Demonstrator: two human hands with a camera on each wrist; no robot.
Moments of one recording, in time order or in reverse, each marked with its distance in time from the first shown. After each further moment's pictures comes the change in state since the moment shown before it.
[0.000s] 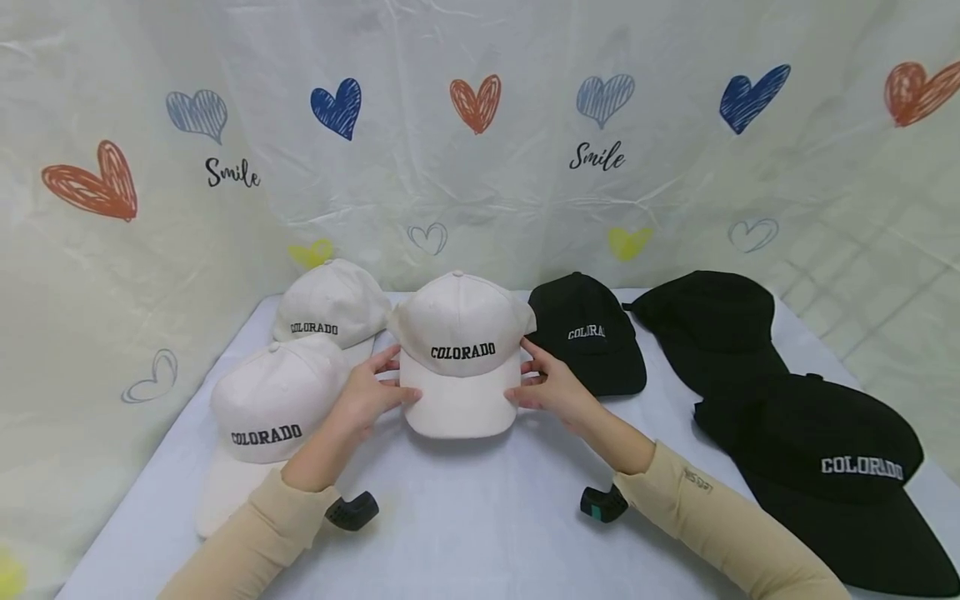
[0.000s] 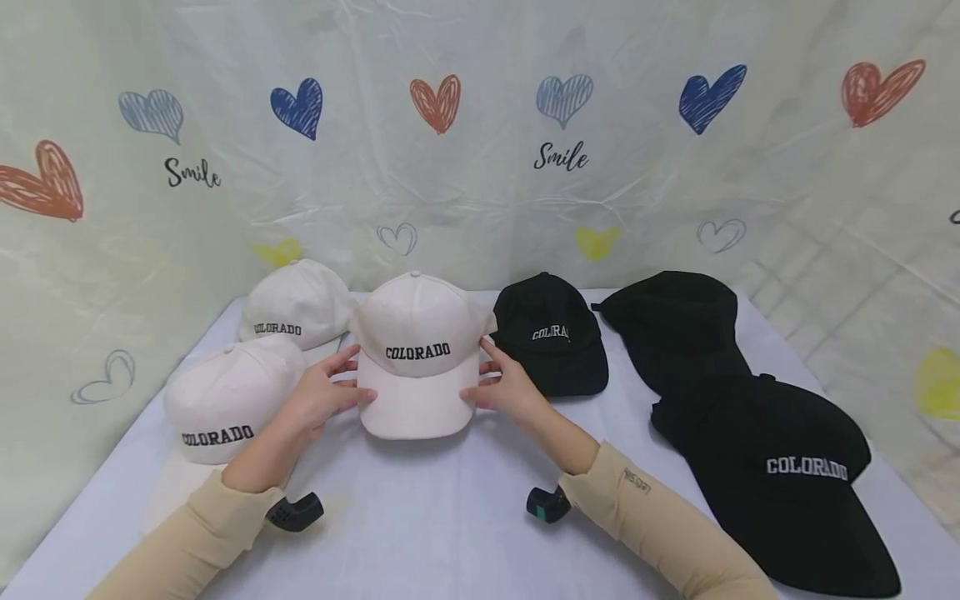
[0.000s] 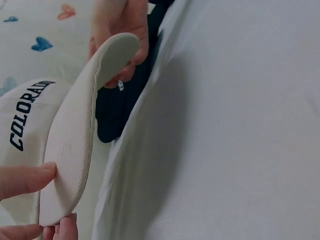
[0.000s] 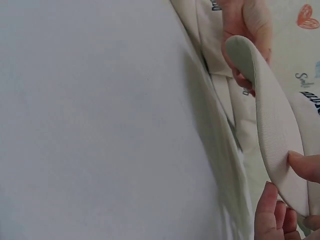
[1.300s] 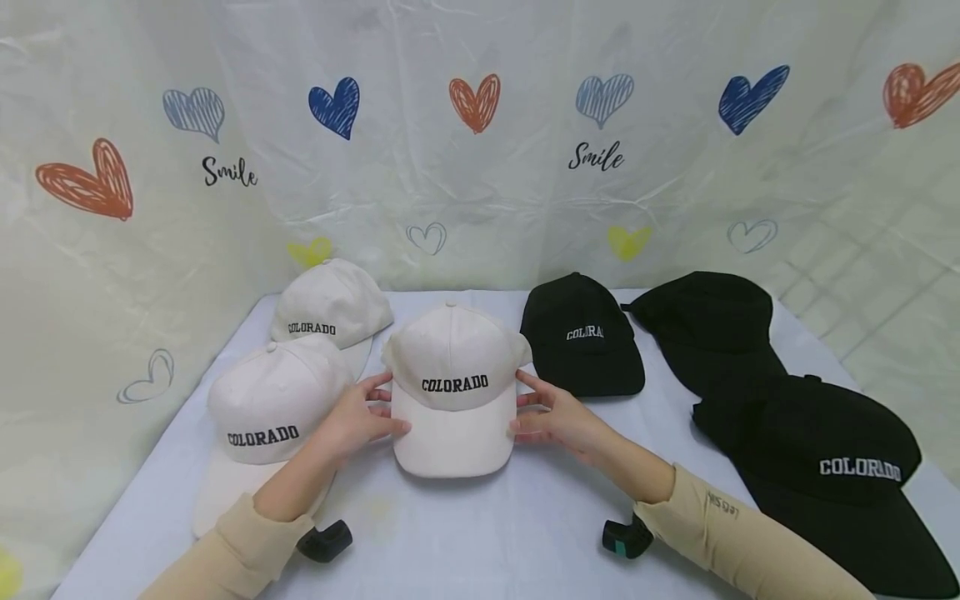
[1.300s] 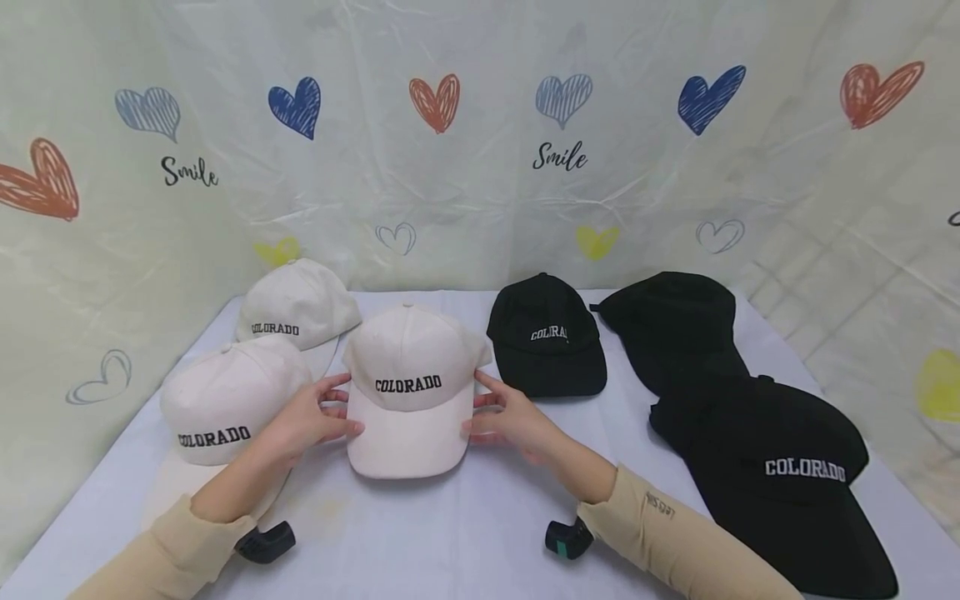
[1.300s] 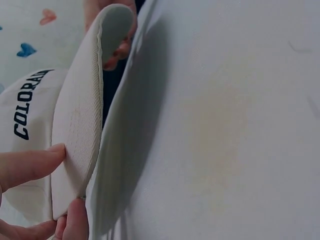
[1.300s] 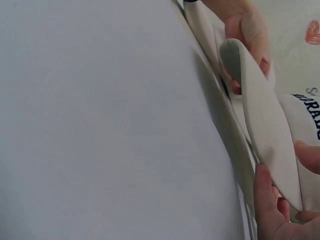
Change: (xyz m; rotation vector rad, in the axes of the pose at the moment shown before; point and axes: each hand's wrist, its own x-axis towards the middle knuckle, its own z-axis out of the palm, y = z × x) left_hand -0.021 -0.017 -0.011 0.125 -0.084 -0.002; right_hand -0.031 0.015 -0.002 0.130 -0.194 0.060
